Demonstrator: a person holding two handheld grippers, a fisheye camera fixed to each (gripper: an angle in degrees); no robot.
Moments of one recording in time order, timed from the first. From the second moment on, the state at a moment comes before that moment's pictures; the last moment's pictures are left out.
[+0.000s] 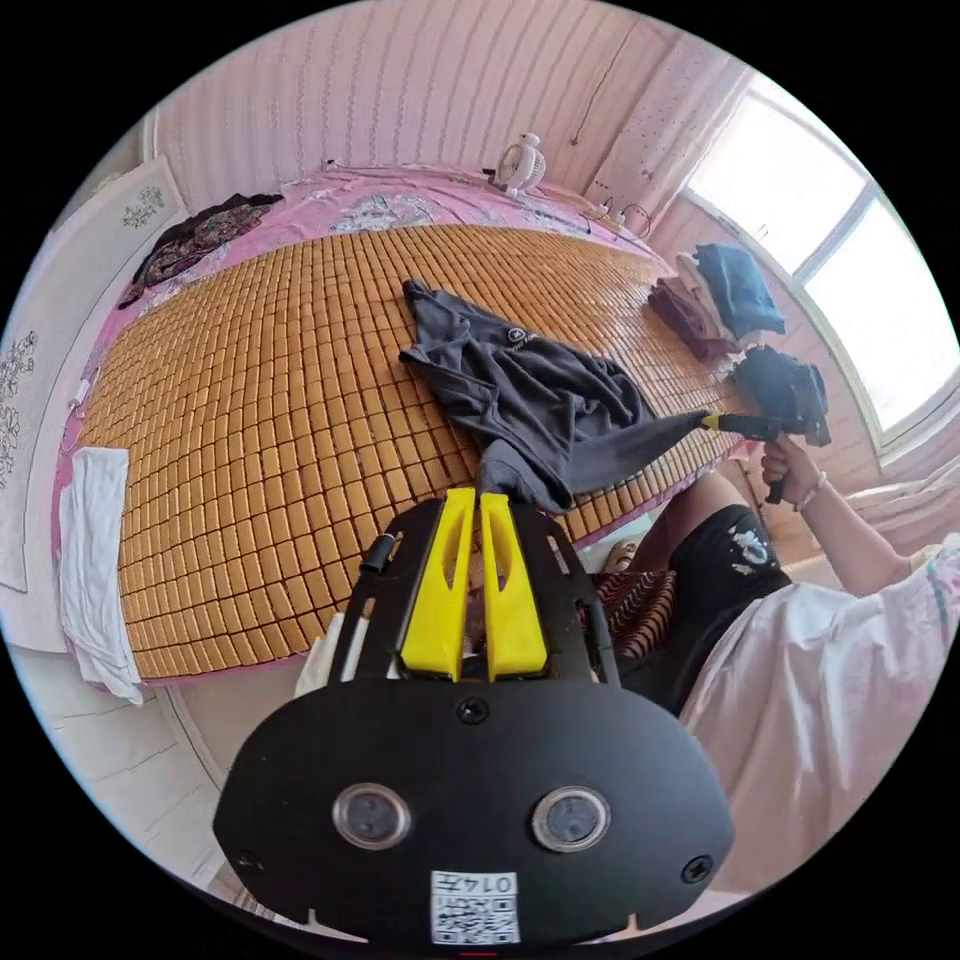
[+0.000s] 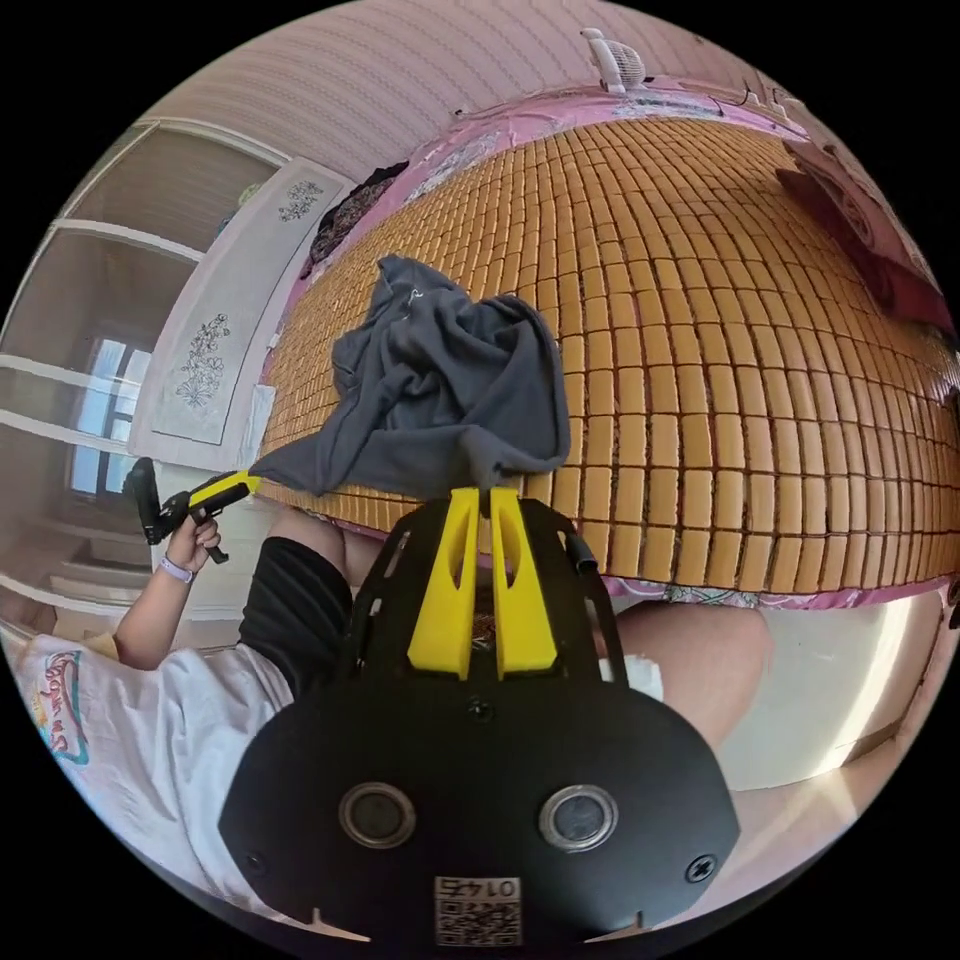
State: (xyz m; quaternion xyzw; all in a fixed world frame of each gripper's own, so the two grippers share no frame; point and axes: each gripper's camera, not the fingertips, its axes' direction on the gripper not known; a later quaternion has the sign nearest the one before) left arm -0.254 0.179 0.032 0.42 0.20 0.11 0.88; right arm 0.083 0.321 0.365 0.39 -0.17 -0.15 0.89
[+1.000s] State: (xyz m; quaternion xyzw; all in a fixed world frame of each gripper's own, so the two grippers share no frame) left arm -0.498 0.778 -0.373 0.90 0.14 0.08 0.42; right arm 0.076 0.820 0.066 0.79 -0.17 -0.42 0.42
